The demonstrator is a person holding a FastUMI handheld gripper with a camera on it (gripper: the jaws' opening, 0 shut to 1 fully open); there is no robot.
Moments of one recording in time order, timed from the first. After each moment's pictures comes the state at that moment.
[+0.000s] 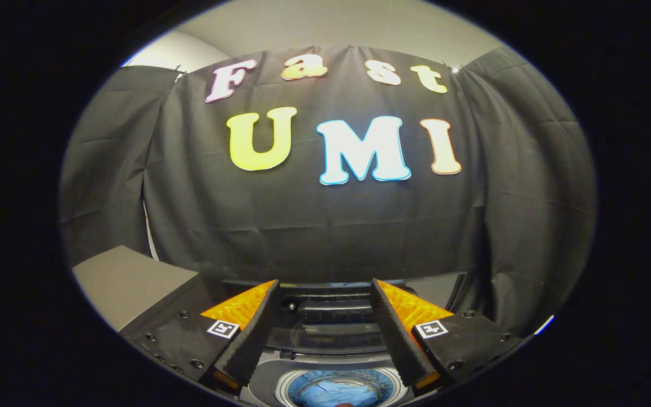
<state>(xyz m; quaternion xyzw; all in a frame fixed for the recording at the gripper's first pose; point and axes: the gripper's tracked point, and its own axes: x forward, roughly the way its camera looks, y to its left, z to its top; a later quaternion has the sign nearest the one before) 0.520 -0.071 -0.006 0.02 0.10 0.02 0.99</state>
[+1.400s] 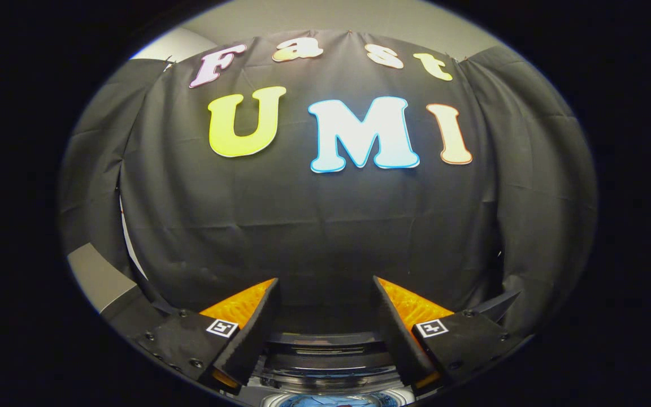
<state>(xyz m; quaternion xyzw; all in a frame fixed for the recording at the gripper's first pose) 0.621 -0.074 -0.046 0.01 0.10 0.00 0.99</state>
